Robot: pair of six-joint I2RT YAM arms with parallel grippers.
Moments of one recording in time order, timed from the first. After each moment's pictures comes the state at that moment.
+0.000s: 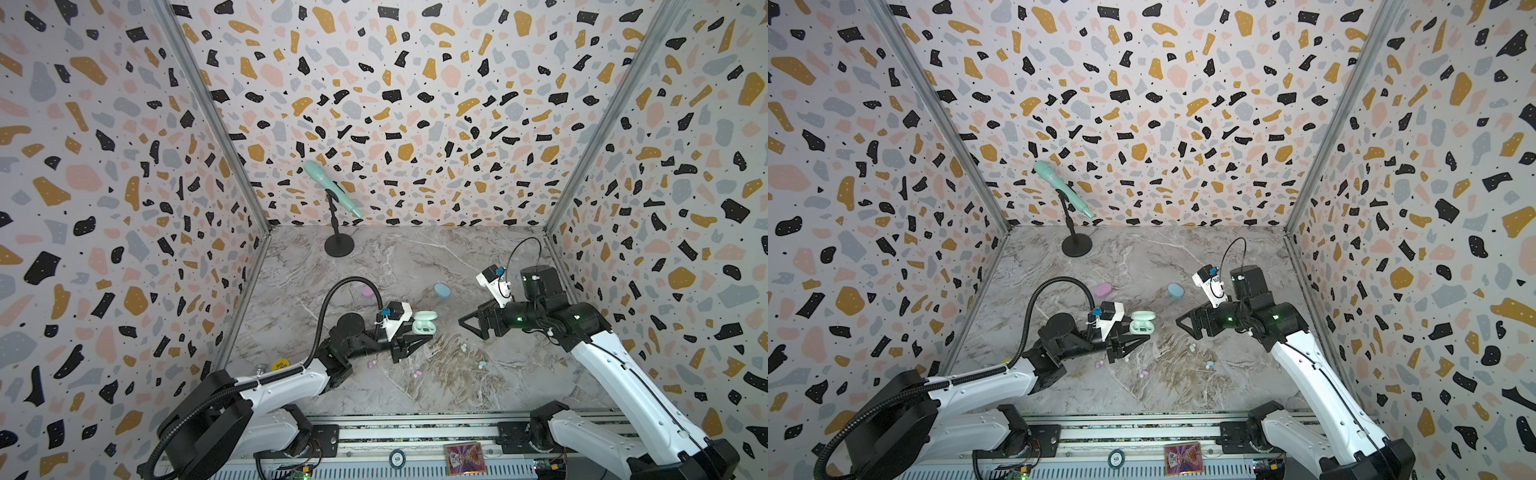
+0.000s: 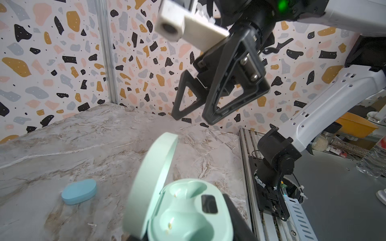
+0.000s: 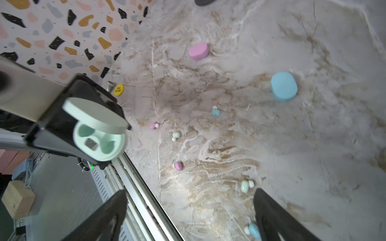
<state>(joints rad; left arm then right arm) -0.77 1.21 0.42 0.78 0.59 -0.12 0.37 1.01 0.98 -0.82 -0.57 0.05</state>
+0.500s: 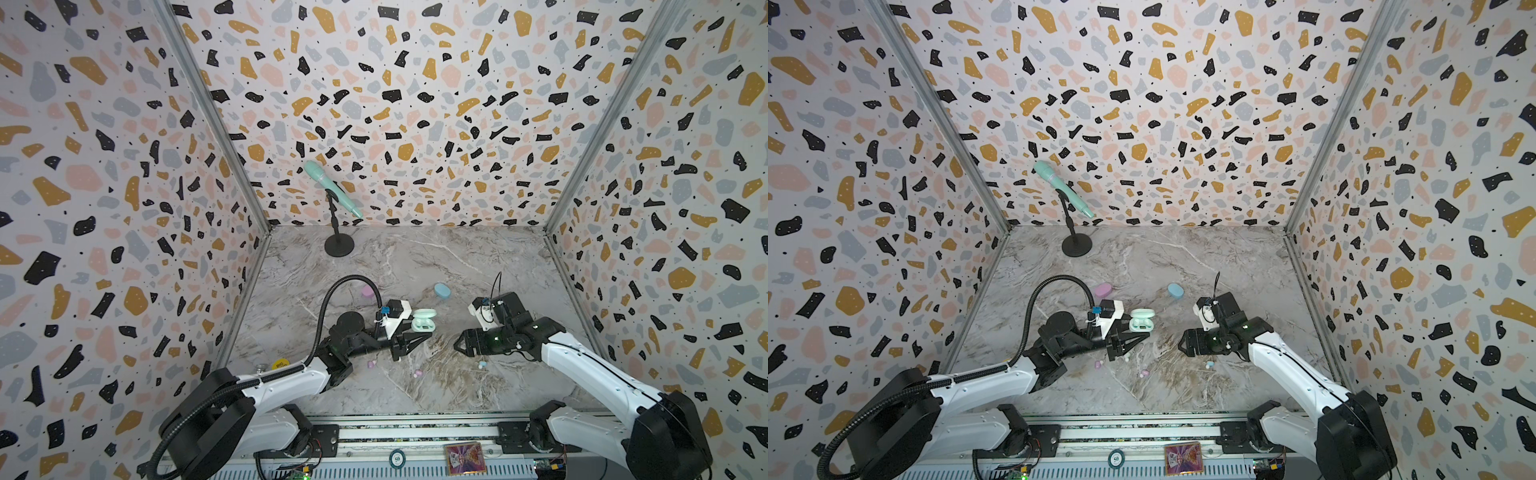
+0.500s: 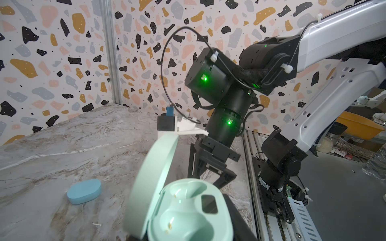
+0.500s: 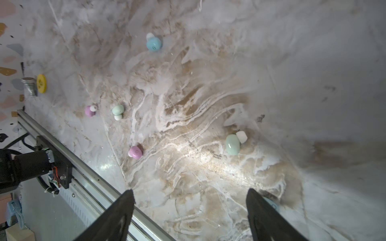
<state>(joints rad) -0.75 1.22 0.42 0.79 0.59 -0.12 0.48 1.14 0.66 -0.61 -0.38 0.35</state>
